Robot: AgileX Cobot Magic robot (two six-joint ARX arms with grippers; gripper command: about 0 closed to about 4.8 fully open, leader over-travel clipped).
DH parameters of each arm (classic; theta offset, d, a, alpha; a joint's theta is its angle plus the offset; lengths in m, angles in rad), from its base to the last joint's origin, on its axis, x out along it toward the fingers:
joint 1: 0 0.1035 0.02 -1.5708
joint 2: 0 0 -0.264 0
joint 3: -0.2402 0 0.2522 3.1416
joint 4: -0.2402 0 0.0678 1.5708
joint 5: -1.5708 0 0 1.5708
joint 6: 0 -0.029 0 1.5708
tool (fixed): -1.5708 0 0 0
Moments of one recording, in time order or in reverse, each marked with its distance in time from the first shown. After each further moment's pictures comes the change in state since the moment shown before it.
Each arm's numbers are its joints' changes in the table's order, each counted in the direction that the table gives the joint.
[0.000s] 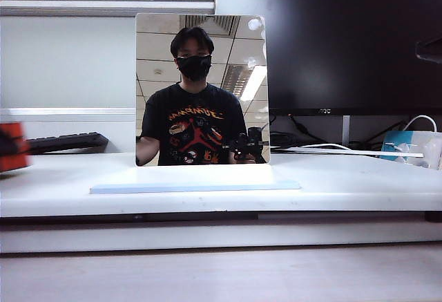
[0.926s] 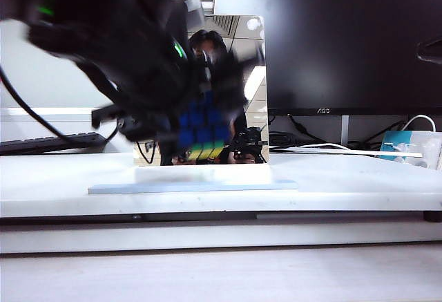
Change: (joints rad) left arm -1.015 0.330 -0.480 -0.201 -0.941 0.294; right arm 0.000 0.000 0.000 0.000 0.025 0.000
